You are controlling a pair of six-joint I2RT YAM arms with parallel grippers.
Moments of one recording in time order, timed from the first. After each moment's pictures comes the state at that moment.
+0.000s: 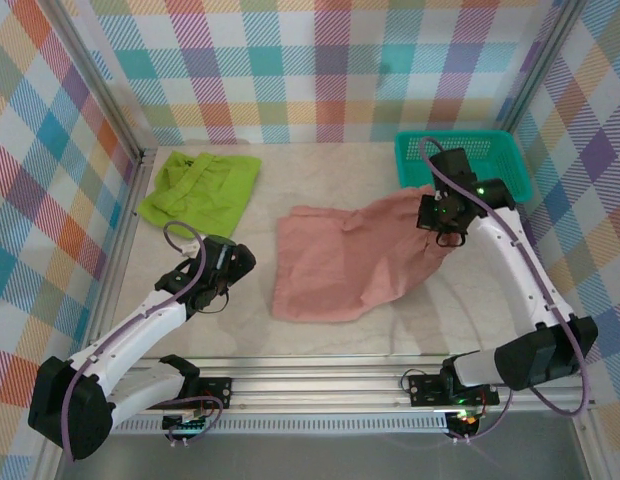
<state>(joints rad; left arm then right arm) -0.47 1.03 0.66 -0.53 -0.27 -1.02 0.31 1.39 1.52 -1.24 0.25 0.41</state>
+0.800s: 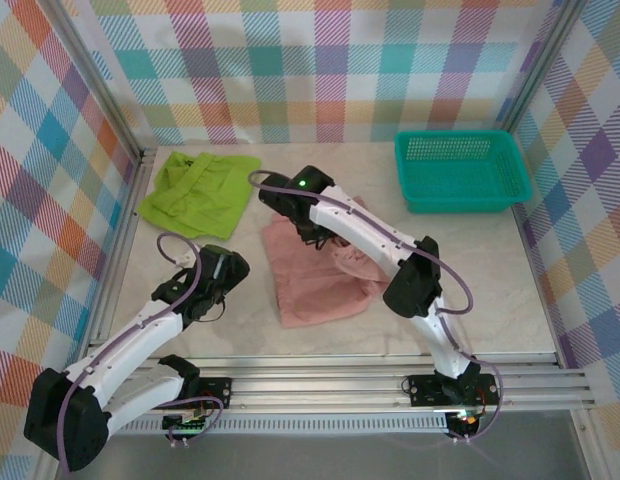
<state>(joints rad) -0.47 0.95 0.58 -0.55 -0.32 -1.09 0.91 2.22 2.35 -1.66 0.43 0.67</state>
